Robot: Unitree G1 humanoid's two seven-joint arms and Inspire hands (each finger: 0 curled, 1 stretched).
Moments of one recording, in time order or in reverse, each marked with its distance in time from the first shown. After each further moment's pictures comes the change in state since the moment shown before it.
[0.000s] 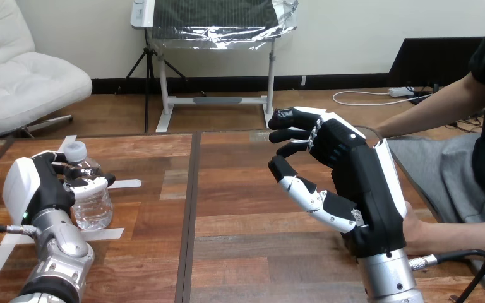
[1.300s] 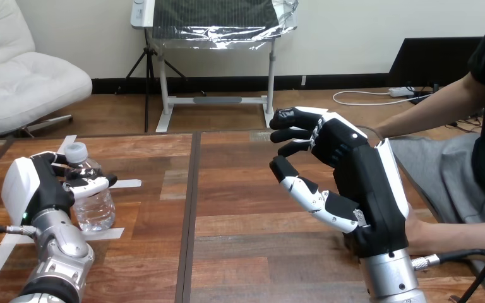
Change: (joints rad) left arm 0.000 0.000 -0.001 0.004 0.001 -0.007 0.010; right arm 0.002 -0.010 0.001 -0.007 0.004 0.001 0.001
